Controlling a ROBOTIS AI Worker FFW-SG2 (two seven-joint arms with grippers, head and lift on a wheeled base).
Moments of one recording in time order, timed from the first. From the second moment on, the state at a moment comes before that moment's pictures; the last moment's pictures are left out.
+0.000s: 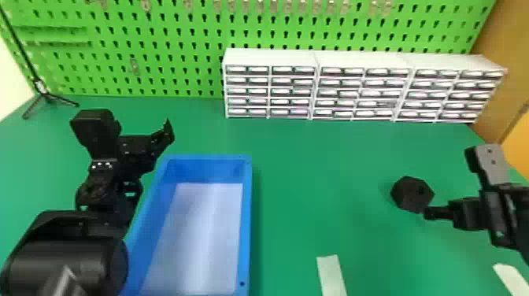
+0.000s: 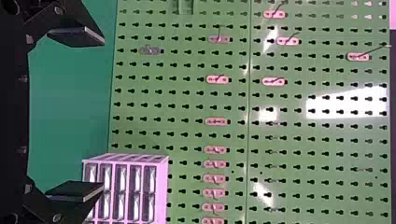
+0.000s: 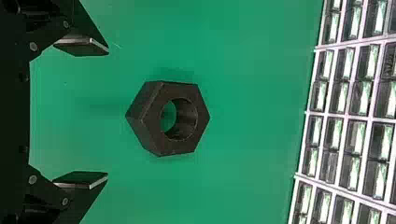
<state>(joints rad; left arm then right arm) -0.06 0.08 0.02 -1.77 0.10 0.19 0.05 -0.14 -0.38 -0.13 -1.81 0.06 1.20 0.44</state>
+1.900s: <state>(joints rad) -0.06 0.08 0.01 -1.77 0.10 0.19 0.05 -0.46 -0.35 0.00 -1.40 0.23 1.09 0.58</state>
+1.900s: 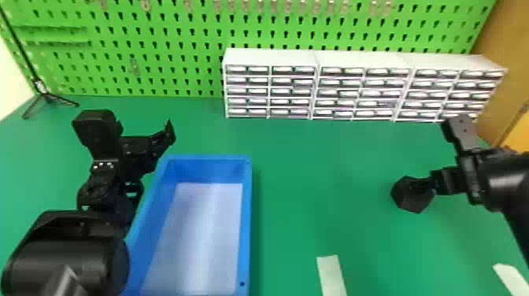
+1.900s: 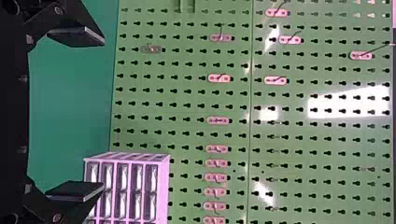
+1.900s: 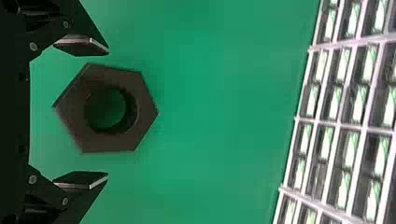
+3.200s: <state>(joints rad) -0.06 0.08 0.02 -1.76 0.10 0.19 0.05 -0.52 -0.31 0.10 -1.21 0.24 0.99 0.60</state>
